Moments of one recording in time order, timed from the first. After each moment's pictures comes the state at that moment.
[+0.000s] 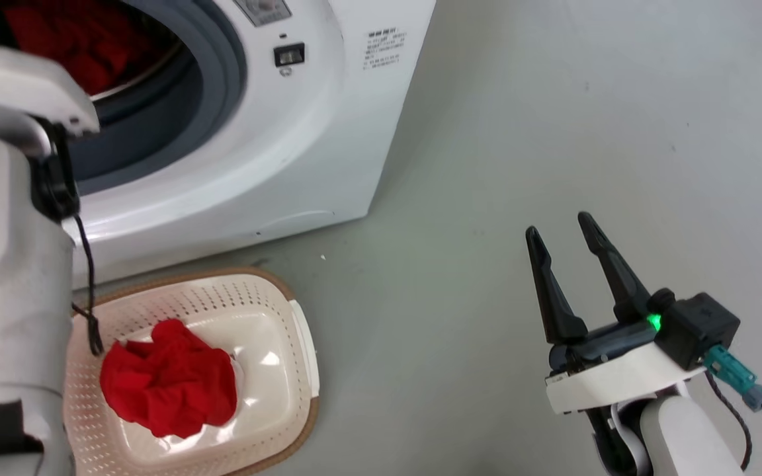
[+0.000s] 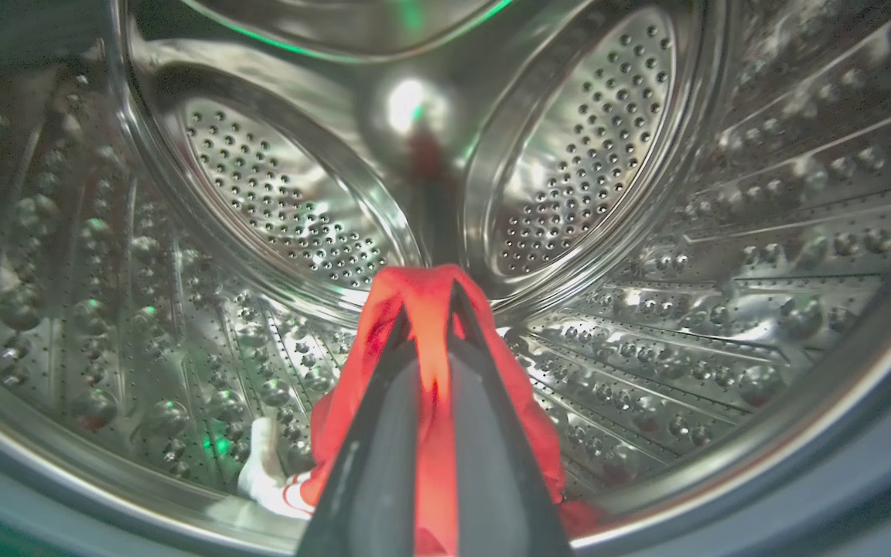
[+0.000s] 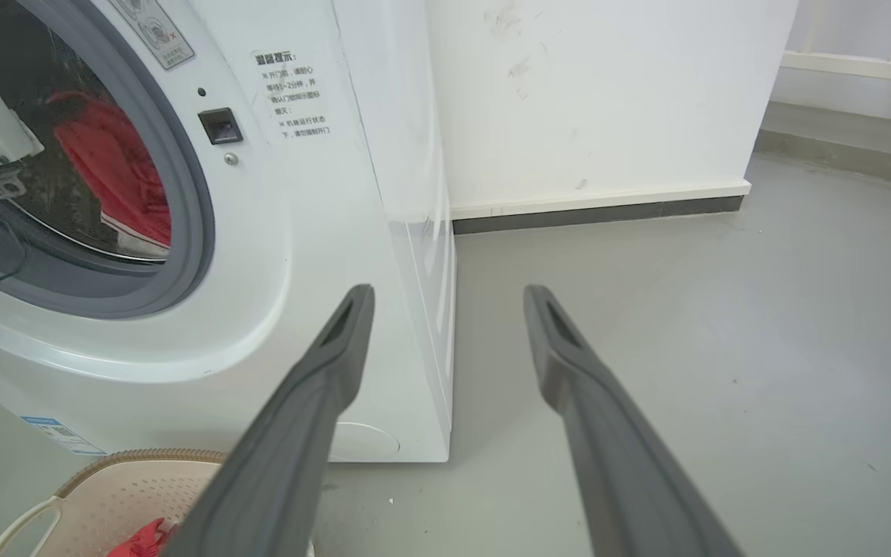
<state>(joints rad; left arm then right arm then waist) -1.01 0.35 -0.06 0.81 -0.29 0.13 -0.26 -0.21 -0.07 0.22 0.07 0.24 0.13 -0.26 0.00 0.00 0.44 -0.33</state>
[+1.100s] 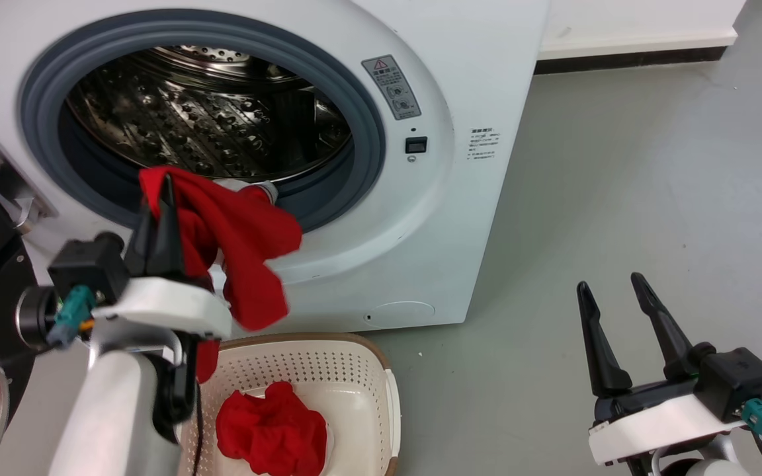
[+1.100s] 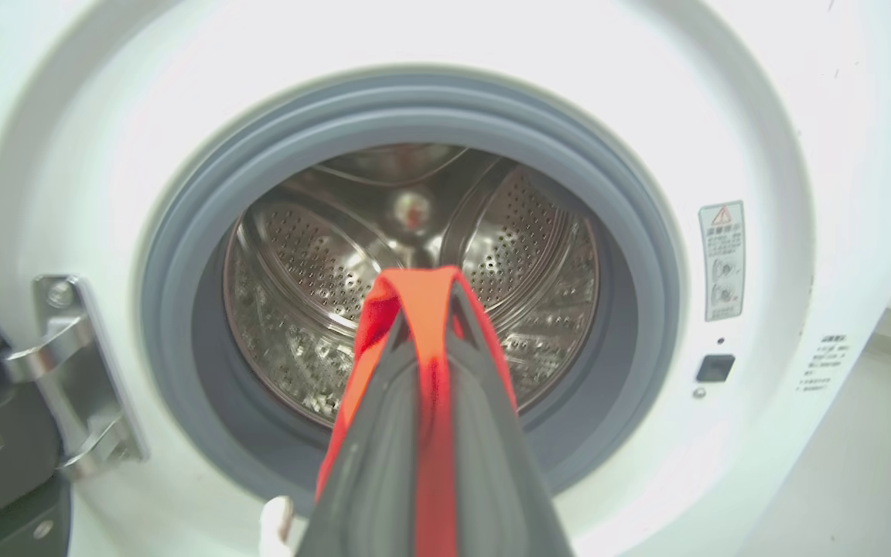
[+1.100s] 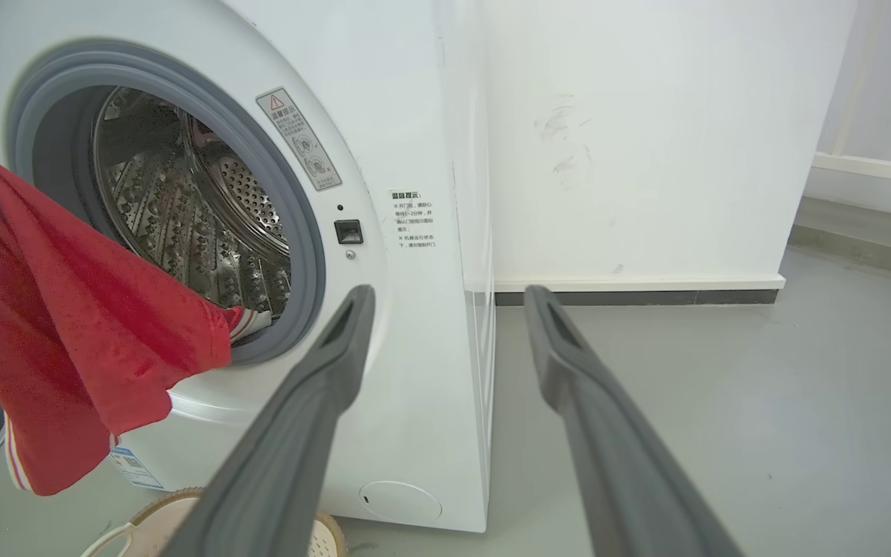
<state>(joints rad) -0.36 0.22 -0.10 0.18 -0.30 0.07 -0.17 -0.01 -0.05 0.09 -0.05 0.15 0.13 -0.17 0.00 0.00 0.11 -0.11</state>
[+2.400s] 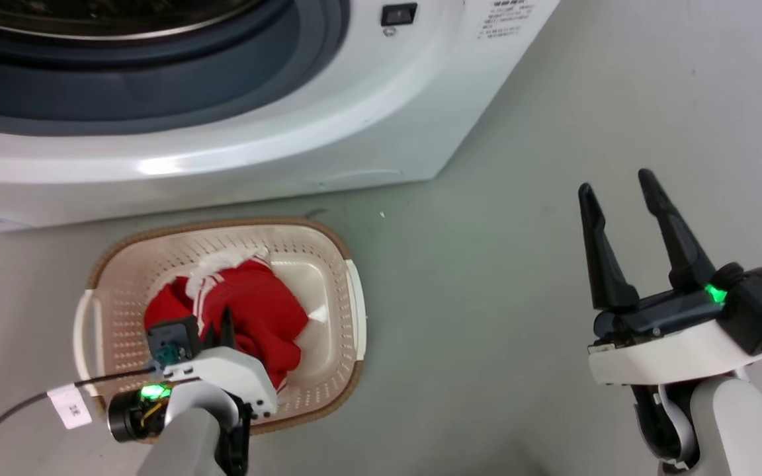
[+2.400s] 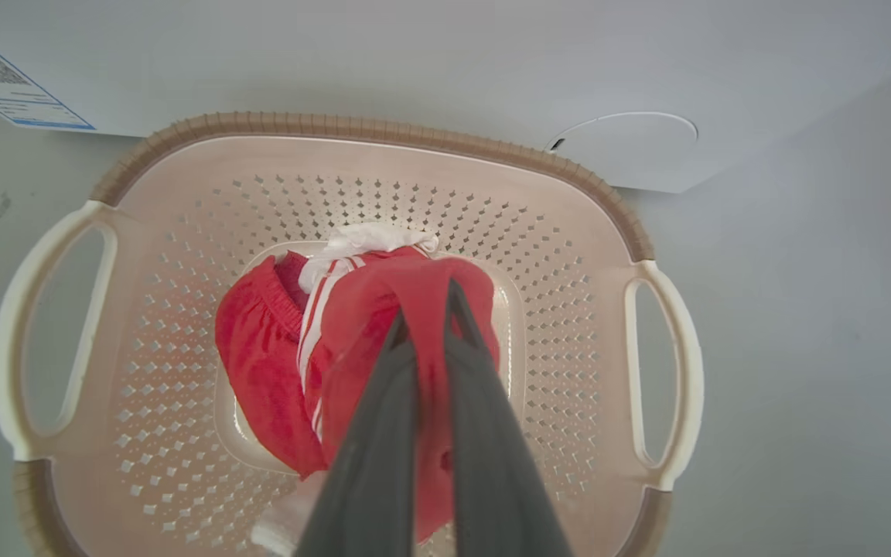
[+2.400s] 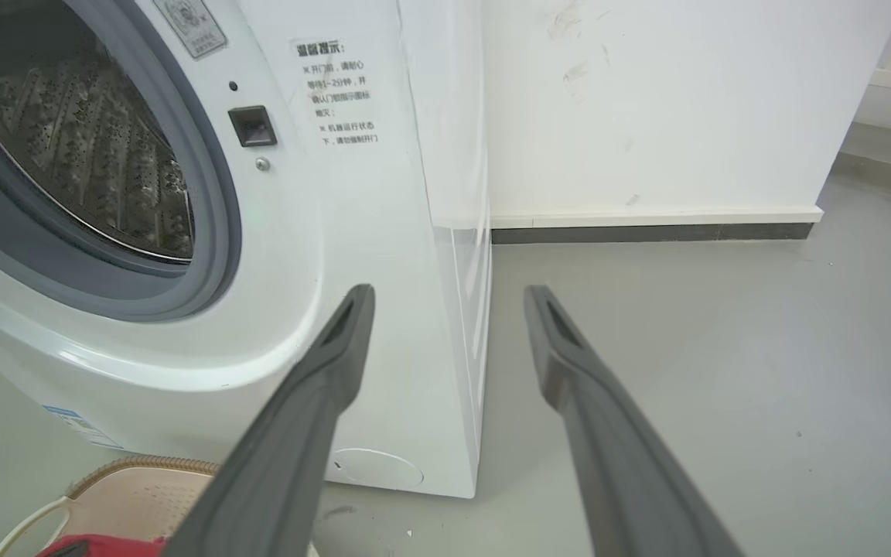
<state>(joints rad) -0.36 0.09 -0.17 0.74 -0.39 0.11 -0.25 -0.20 -0.09 0.14 -0.08 0.20 0.13 -0.21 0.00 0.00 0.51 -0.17</state>
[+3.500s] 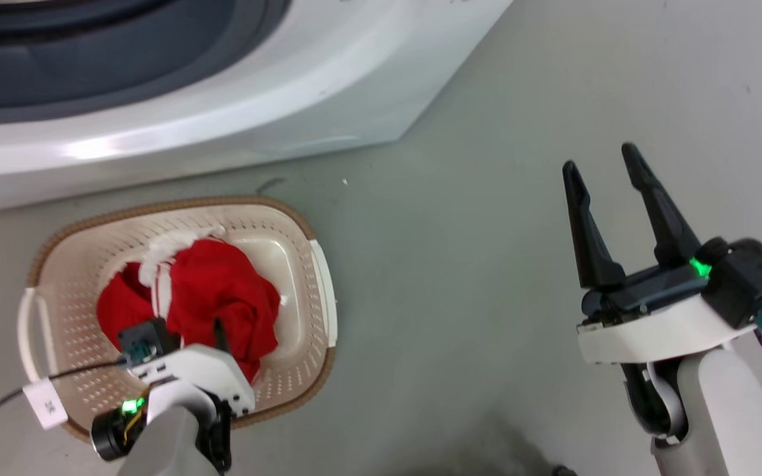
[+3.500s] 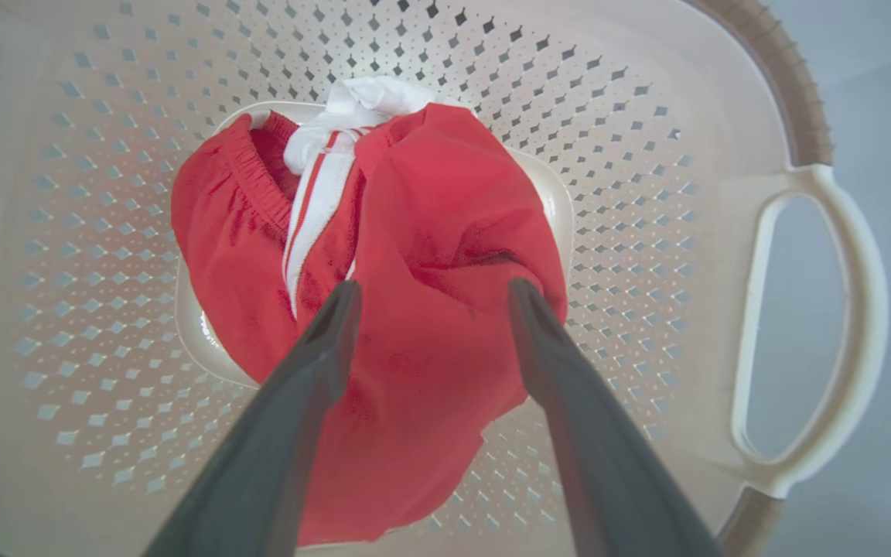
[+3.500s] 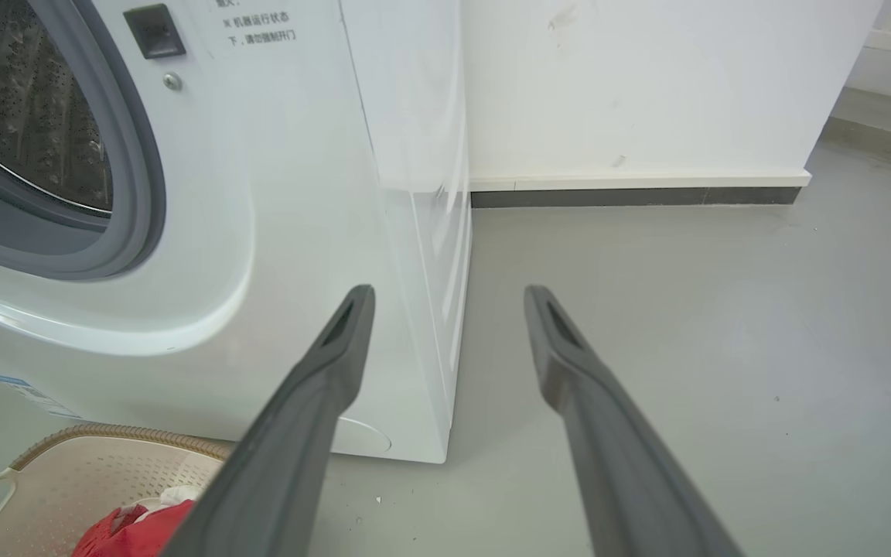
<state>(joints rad) -0.53 0.09 -0.02 1.05 -0.40 0.09 -0.26 -0.32 -0.13 0.19 0.02 0.25 0.13 -0.26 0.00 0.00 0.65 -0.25</state>
